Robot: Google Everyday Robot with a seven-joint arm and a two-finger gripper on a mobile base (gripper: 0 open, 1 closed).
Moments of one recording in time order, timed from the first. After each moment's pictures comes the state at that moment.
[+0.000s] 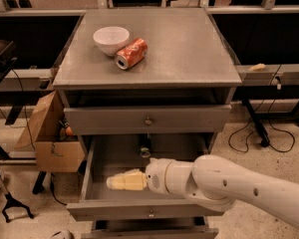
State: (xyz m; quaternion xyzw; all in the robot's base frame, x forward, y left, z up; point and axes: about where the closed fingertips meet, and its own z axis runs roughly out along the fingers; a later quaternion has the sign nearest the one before) arm 0.461 0.047 0.654 -0.23 0.83 0.37 0.34
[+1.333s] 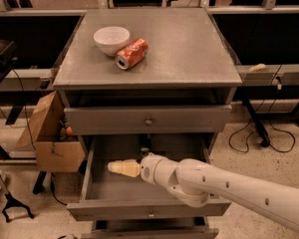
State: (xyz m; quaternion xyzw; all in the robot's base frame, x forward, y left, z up) arm 0.549 0.061 0.579 -0.15 0.83 0.36 0.40
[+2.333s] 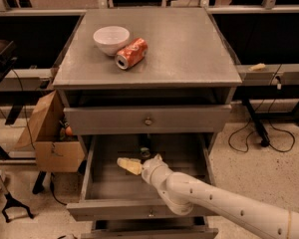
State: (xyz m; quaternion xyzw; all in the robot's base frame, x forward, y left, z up) arm 0.619 0.032 0.490 -0.06 0.83 0.28 0.48
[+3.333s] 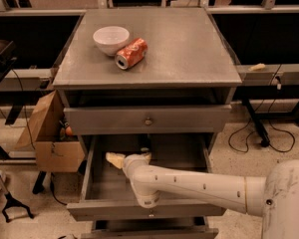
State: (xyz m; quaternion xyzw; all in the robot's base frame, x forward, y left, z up) arm 0.648 0.076 0.468 -0.01 0.87 0.16 0.47
